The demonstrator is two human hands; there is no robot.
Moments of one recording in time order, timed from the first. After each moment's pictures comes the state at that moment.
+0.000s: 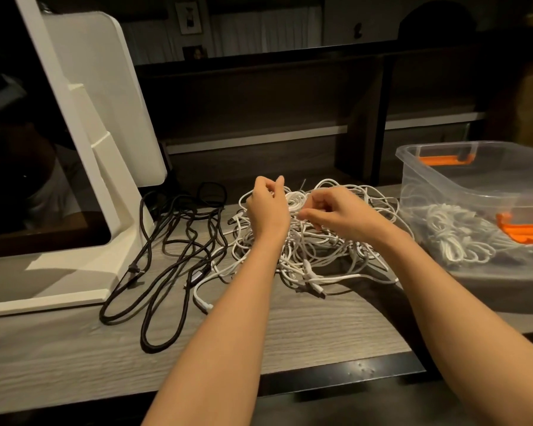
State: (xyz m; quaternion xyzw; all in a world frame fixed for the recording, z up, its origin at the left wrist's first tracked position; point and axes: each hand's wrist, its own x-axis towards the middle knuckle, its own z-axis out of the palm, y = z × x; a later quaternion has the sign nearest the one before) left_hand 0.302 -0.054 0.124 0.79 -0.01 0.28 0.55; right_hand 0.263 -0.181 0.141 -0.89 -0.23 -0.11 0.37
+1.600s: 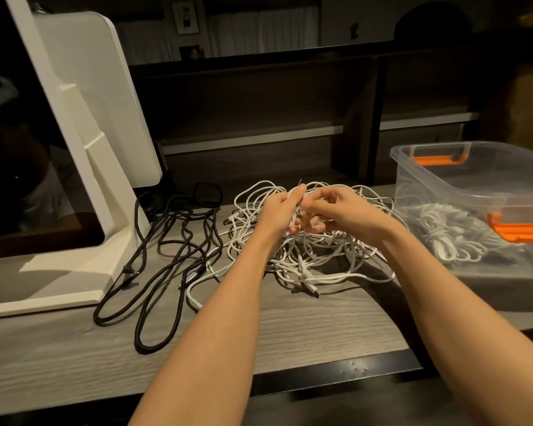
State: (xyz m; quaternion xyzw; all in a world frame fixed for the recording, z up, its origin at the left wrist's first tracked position) left_hand 0.299 -0.055 0.121 0.74 -0.13 0.01 0.66; right_hand 0.263 -0.195 0.139 -0.78 -0.16 0.02 0.61
